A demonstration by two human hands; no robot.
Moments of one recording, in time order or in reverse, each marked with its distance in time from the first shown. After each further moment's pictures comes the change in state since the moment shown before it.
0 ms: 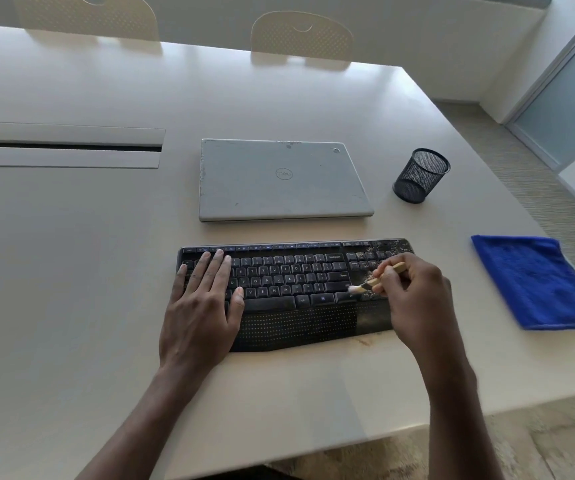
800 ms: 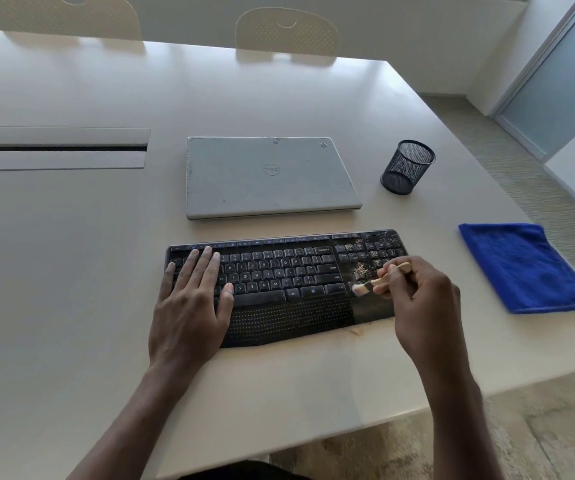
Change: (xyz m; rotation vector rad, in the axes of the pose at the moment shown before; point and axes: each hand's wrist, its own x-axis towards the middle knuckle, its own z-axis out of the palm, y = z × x) left_hand -0.001 -0.001 0.000 0.003 -0.003 0.005; right_hand -0.022 0.017 -0.013 0.012 0.107 -0.082
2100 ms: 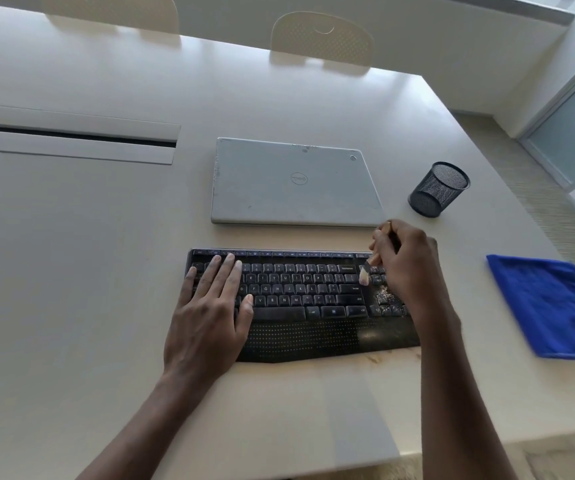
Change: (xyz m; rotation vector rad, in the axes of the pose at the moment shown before) left_hand 0.000 0.000 0.000 -0.001 -0.014 0.004; right_hand 0.095 -0.022 0.055 -0.056 -0.175 -0.114
